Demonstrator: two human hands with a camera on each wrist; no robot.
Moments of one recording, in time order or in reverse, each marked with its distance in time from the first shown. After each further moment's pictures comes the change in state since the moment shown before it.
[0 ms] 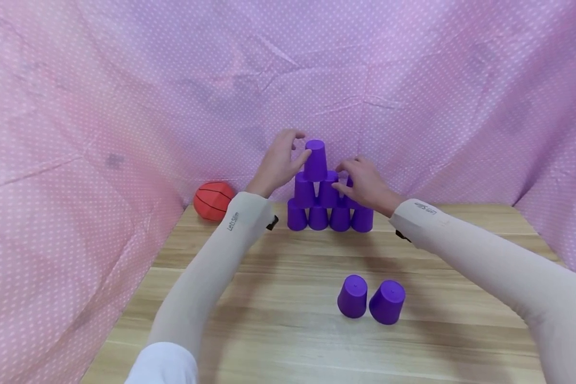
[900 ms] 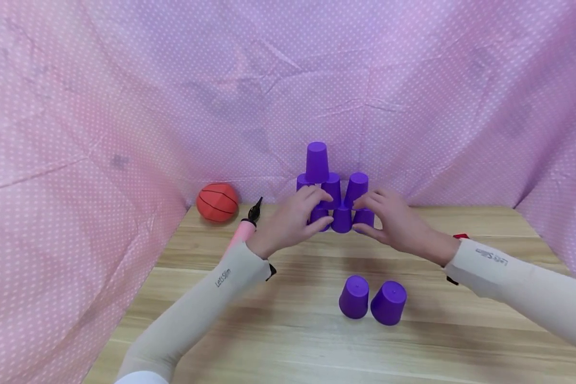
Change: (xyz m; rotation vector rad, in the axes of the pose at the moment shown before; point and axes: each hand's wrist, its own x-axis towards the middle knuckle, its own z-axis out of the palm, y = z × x) left_hand -0.092 0.044 0.020 0.021 -0.101 0.412; right_hand -0.081 -0.035 -0.037 0.043 0.053 -0.276
